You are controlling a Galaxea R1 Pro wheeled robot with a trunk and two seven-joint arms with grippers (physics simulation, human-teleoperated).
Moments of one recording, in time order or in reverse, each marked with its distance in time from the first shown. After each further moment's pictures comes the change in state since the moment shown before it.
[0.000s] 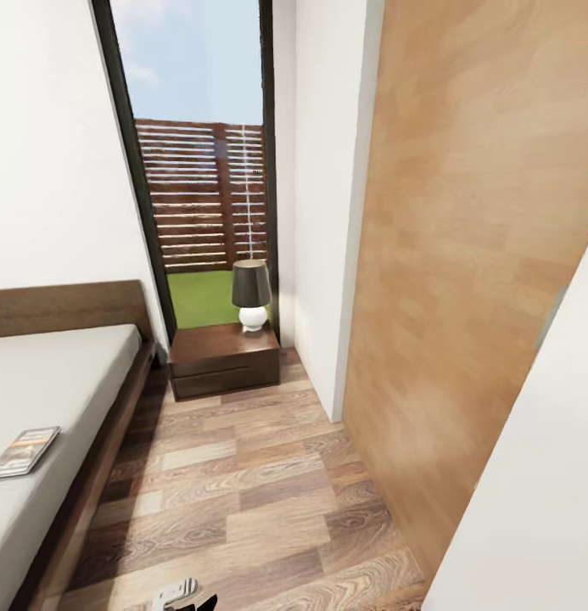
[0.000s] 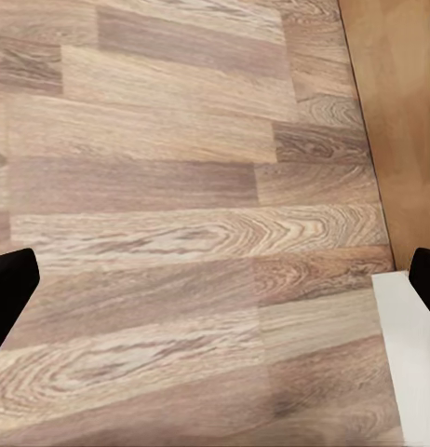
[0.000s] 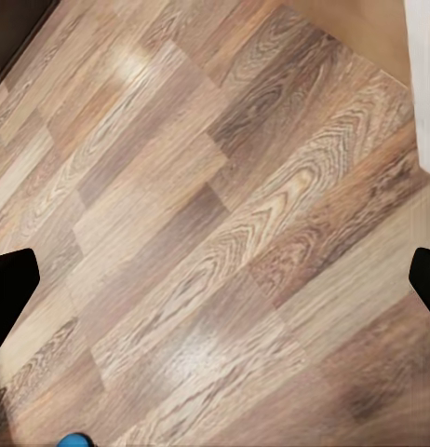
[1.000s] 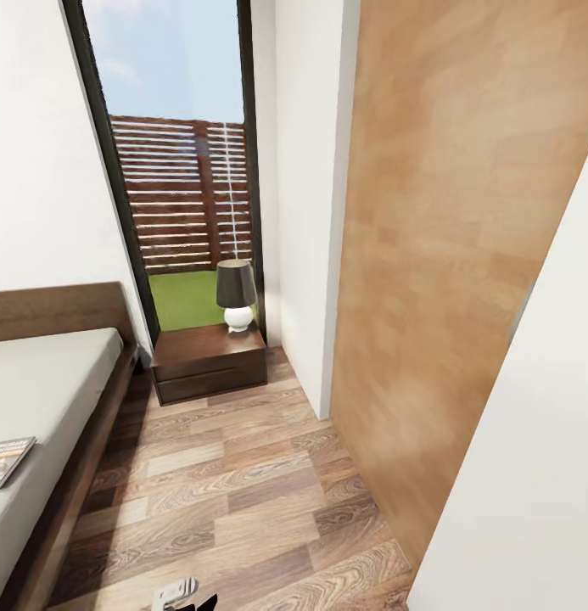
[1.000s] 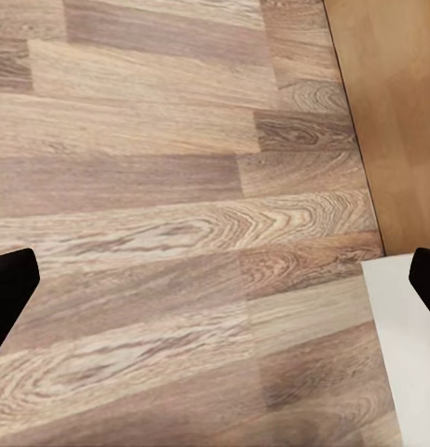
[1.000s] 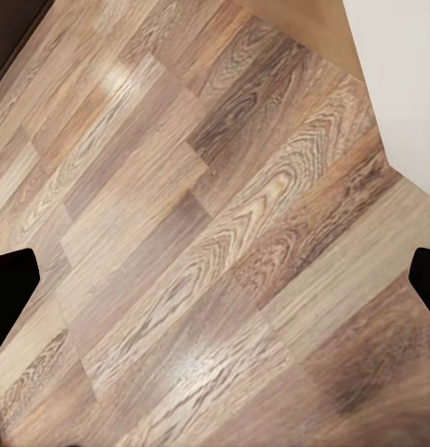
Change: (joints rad) left arm 0.000 0.000 0.000 0.000 0.000 0.000 0.000; right arm 0.000 0.000 0.000 0.000 0.000 0.000 0.000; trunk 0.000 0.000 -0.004
